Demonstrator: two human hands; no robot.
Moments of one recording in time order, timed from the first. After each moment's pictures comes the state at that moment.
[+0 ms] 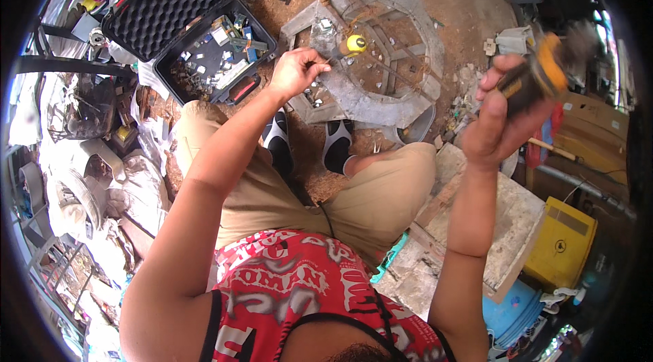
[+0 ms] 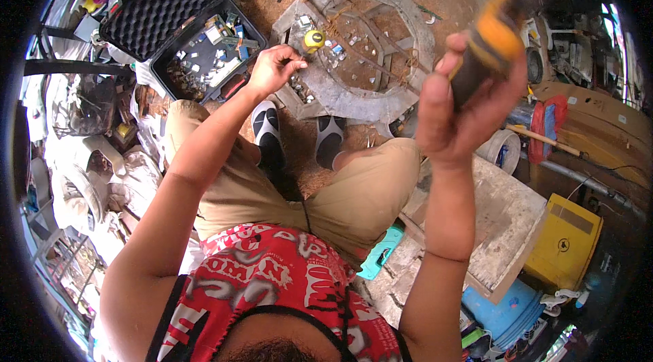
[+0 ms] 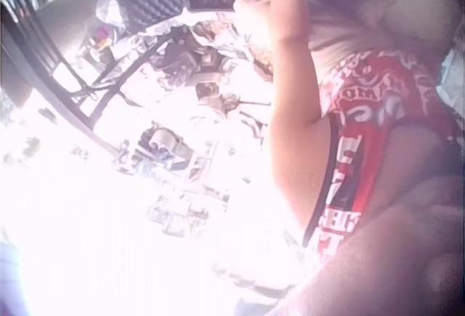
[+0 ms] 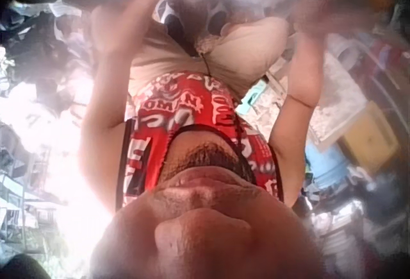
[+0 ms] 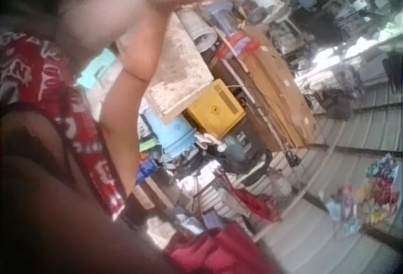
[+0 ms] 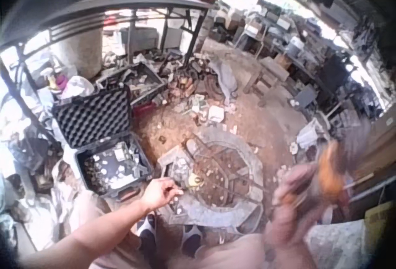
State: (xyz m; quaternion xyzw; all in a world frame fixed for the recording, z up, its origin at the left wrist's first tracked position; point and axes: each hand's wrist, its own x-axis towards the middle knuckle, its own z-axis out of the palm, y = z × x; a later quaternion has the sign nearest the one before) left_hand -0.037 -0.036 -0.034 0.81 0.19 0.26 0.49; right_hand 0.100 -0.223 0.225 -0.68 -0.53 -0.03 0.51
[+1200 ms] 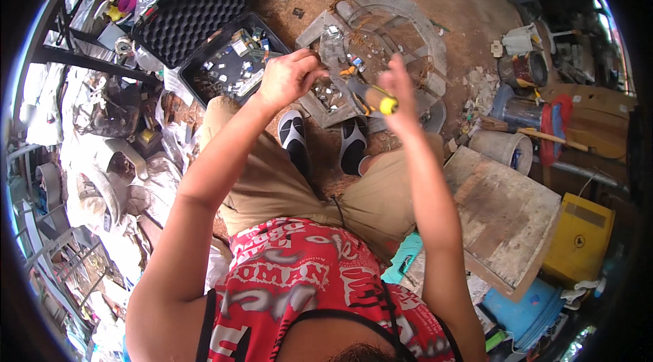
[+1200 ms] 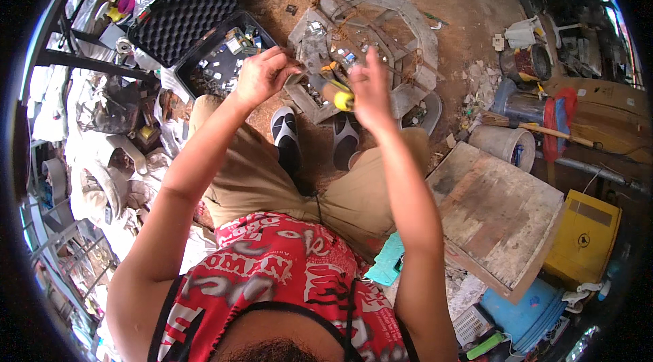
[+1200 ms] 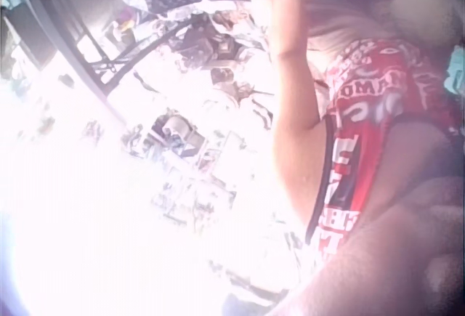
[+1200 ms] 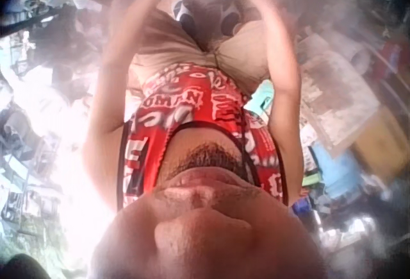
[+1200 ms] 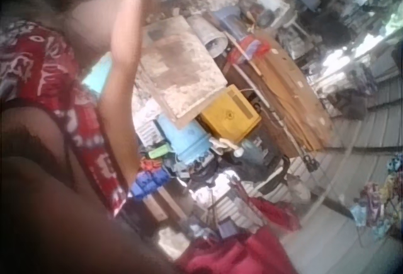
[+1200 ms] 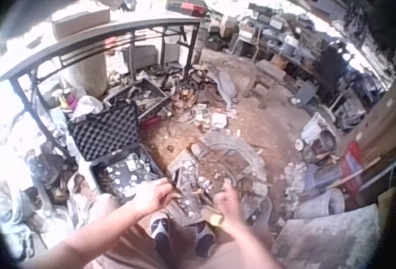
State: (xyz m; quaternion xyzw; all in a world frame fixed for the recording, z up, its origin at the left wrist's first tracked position) left_hand -0.092 -0.037 0.067 0.91 0.10 0.30 0.27; right_hand 0.080 -0.241 0.070 -0.76 -0.34 0.23 0.51
